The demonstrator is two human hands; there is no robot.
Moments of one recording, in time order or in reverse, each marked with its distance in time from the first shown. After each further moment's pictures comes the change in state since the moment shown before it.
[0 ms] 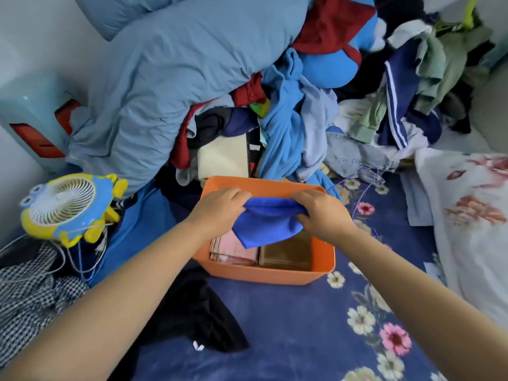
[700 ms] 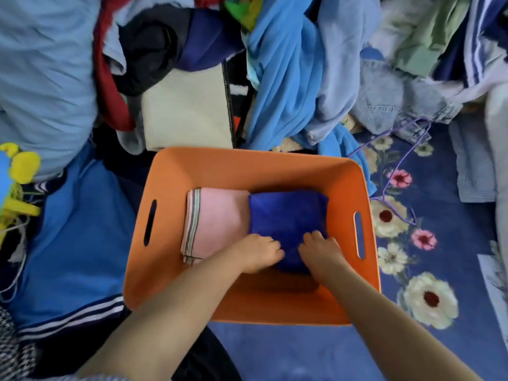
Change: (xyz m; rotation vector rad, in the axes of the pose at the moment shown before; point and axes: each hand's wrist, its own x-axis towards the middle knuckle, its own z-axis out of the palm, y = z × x) left_hand 0.041 0.041 0.258 -0.152 -0.881 0.420; right_hand 0.044 0.111 0.220 -0.406 -0.720 0.114
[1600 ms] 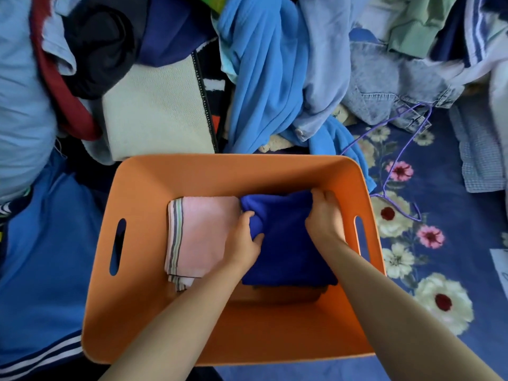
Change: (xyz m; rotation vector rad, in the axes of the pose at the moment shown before) left_hand 0.039 -0.013 0.025 -1.206 0.567 -0.789; right_hand 0.066 0.040 -0.002 0.814 0.423 0.512
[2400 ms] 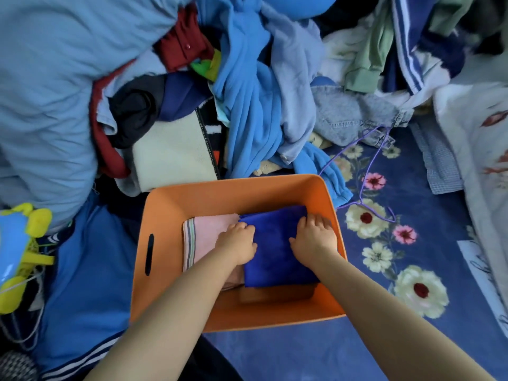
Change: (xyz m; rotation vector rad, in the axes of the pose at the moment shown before) left_hand -0.037 0.071 -0.064 0.885 -0.326 0.141; right_hand -0.066 -0.019 -0.062 -0.509 -0.332 -0.079
